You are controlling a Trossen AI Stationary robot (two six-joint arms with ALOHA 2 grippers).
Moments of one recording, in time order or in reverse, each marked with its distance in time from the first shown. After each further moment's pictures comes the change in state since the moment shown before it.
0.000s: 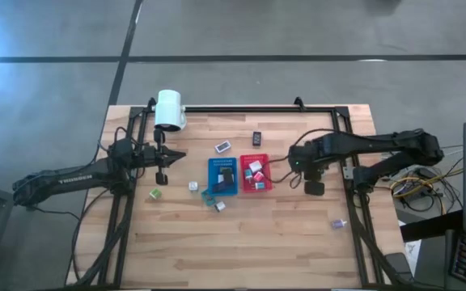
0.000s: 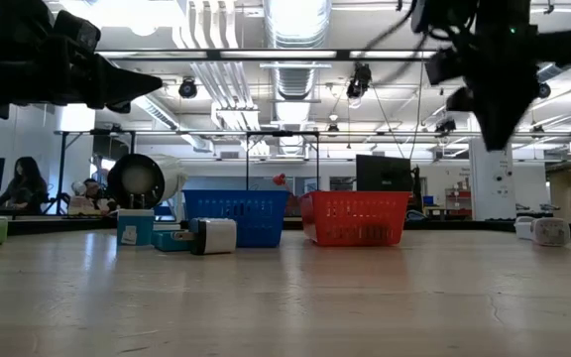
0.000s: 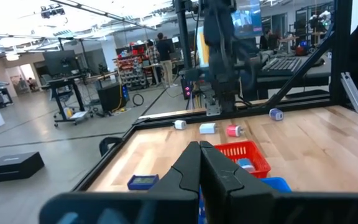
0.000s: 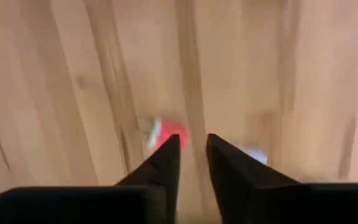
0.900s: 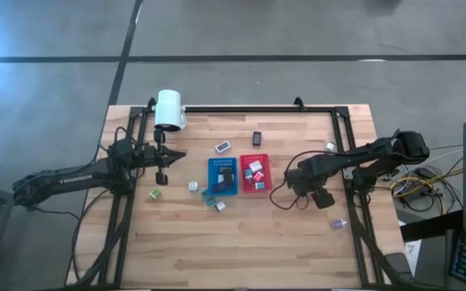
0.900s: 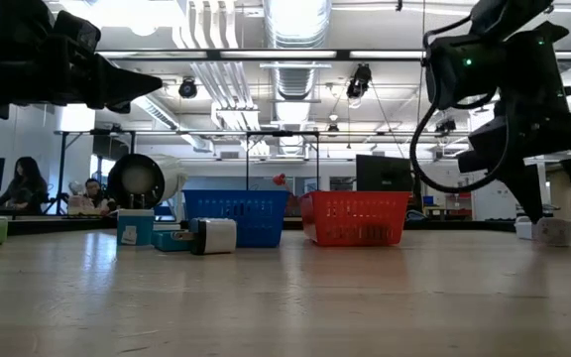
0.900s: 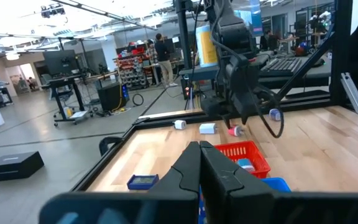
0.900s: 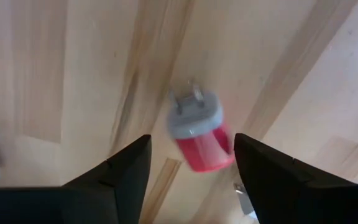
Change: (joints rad) left arm 0.000 0.000 0.000 0.000 -0.001 -0.002; right arm 0.129 0.166 -0.234 0.150 -0.017 -0.310
